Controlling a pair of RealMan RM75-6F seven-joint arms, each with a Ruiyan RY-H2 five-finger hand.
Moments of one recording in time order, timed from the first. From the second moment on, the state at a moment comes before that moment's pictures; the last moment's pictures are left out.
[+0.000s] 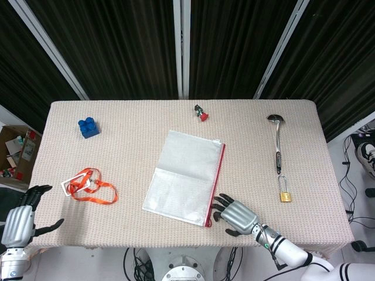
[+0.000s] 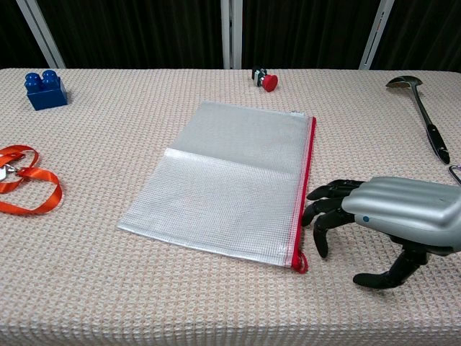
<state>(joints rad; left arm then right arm) 0.00 -1.23 -0.01 -1.60 1.52 1.54 -0.18 0.59 -1.40 -0.10 -1.69 -1.54 0.88 -0.25</state>
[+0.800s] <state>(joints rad) 0.00 -1.23 0.00 -1.58 1.52 1.51 -0.24 0.63 -1.55 -0.07 -1.57 -1.64 0.92 -0.28</state>
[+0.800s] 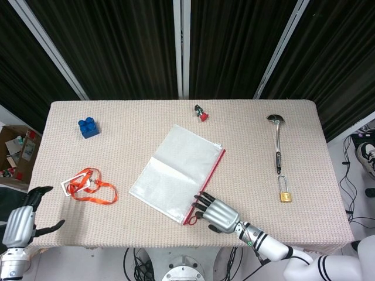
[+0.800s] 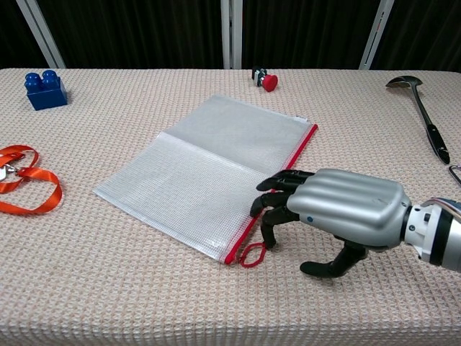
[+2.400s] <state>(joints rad) 0.00 -1.23 0.02 -1.55 1.56 1.52 -0.35 0.68 -1.74 -0.07 -1.31 -1.77 1.05 -0.24</state>
